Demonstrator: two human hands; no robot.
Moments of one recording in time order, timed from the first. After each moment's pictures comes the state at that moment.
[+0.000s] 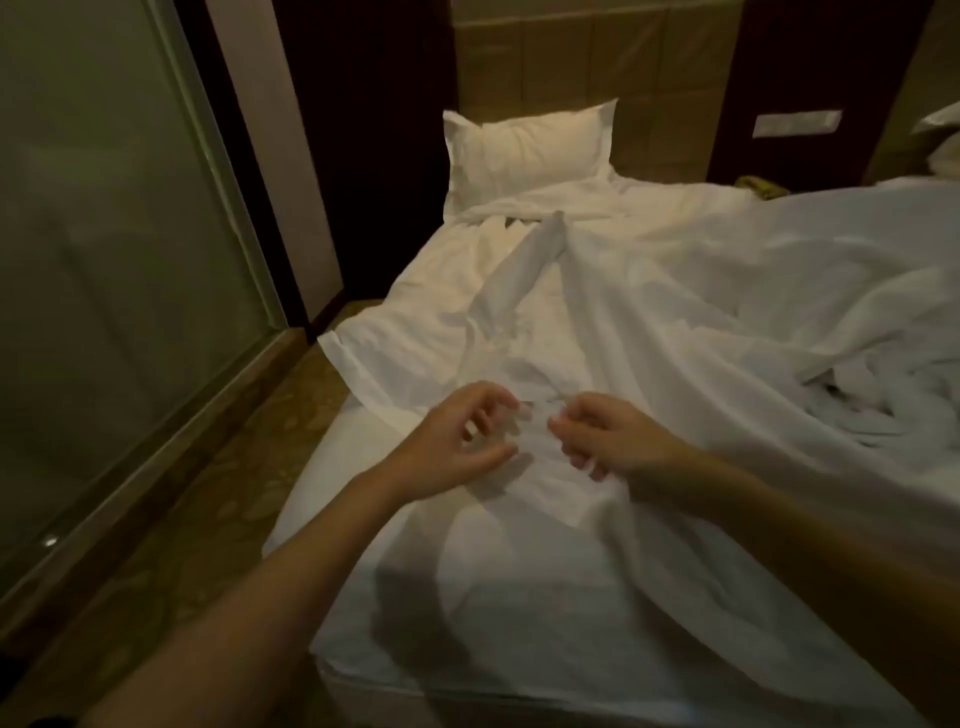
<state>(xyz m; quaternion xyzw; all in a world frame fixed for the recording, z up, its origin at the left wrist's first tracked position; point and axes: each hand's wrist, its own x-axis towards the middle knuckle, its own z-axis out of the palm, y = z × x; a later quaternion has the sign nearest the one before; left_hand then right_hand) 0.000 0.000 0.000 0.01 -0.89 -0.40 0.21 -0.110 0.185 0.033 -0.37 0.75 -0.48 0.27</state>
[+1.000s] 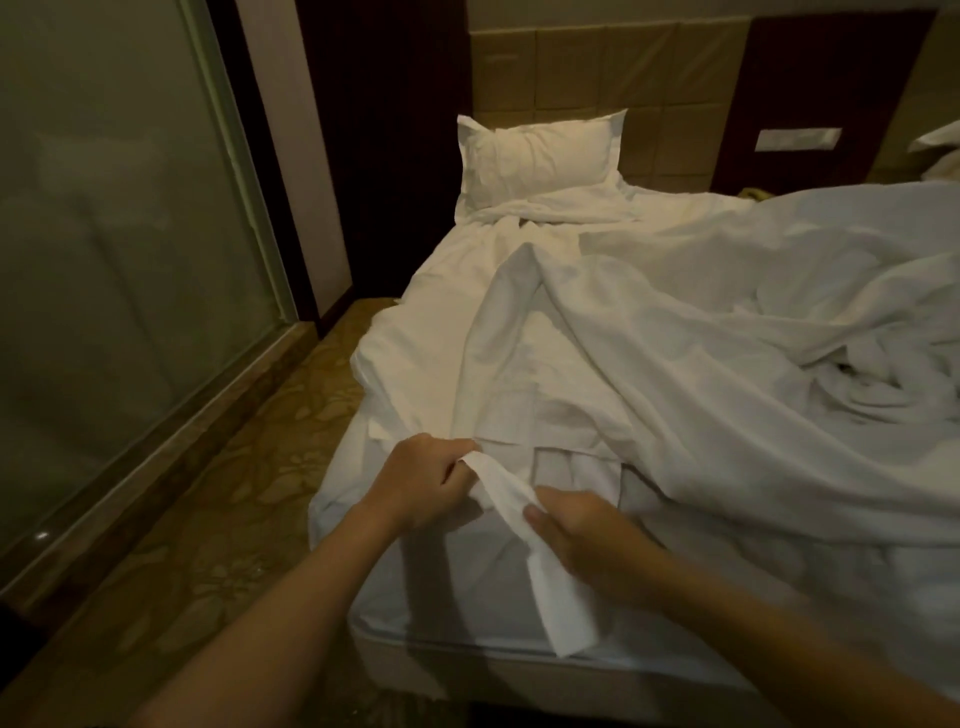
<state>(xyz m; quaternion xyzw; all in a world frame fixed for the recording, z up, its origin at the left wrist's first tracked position) 0.084 -0.017 -0.052 0.04 -0.95 -0.19 0.25 -0.001 0.184 -0.033 -0.51 0.81 -0.26 0.16</state>
